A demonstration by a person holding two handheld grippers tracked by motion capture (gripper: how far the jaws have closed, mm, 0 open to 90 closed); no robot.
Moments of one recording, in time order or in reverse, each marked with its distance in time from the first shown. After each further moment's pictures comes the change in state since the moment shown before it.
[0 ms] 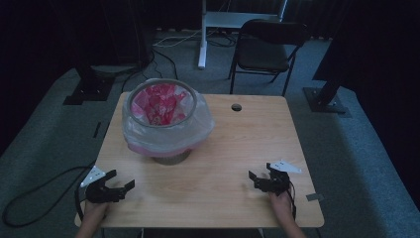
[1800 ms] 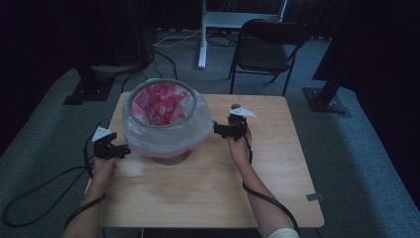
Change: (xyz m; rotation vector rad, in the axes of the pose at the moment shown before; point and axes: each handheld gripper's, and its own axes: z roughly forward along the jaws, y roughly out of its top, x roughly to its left) left arm 0.053 0.094 0.071 -0.043 0.156 0.016; right arm 0.051 0.157 0.136 -0.108 0.037 0.003
